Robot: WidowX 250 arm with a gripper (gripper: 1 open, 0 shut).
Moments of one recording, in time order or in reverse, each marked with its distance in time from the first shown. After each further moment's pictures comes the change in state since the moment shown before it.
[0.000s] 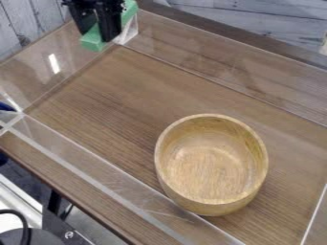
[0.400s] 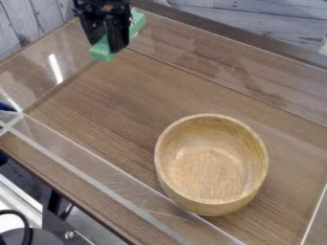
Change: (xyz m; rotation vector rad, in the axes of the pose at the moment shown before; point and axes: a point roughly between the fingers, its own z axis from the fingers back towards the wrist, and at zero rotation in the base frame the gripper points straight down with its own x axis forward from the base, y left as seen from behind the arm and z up) arm 0.007 0.014 -0.023 -0.001 0.024 0.005
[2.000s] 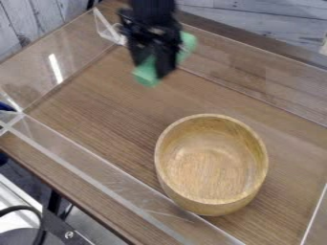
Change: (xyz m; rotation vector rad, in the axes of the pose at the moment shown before) arm -0.005 -0.120 -0.011 0.009 0.001 -0.235
